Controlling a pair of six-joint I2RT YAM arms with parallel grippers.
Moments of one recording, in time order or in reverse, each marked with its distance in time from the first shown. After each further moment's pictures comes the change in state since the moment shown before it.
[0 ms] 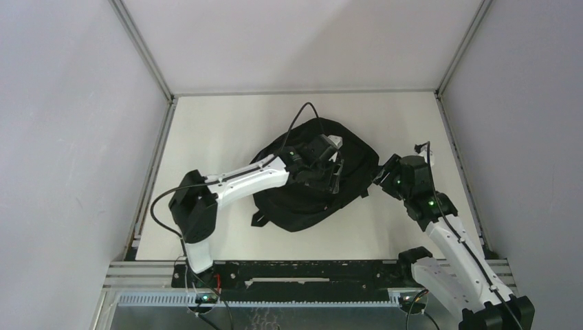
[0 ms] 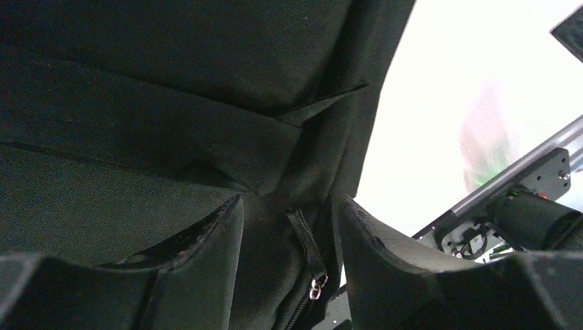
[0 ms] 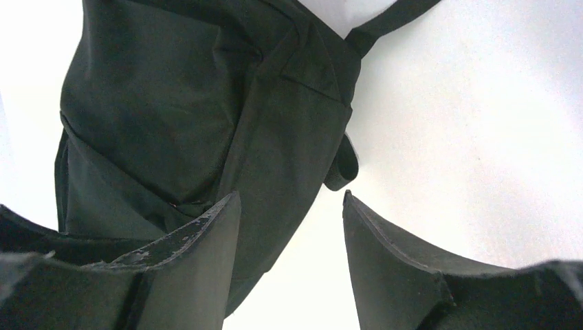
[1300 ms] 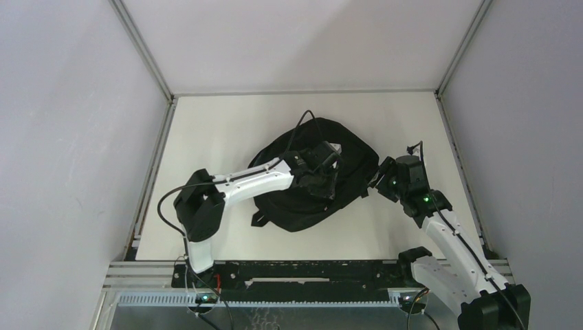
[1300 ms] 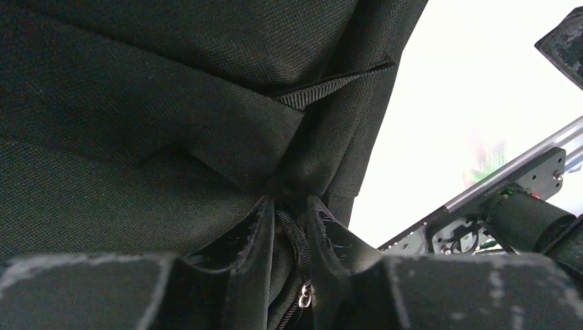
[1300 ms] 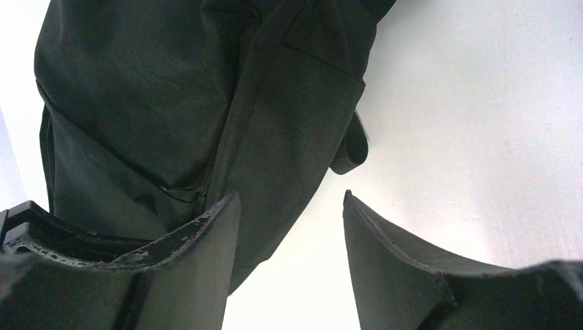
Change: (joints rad) left arm -0.019 0.047 -0.027 -0.004 0.027 -0.106; right arm -0.003 0.064 -0.030 0.027 -0.092 -0.002
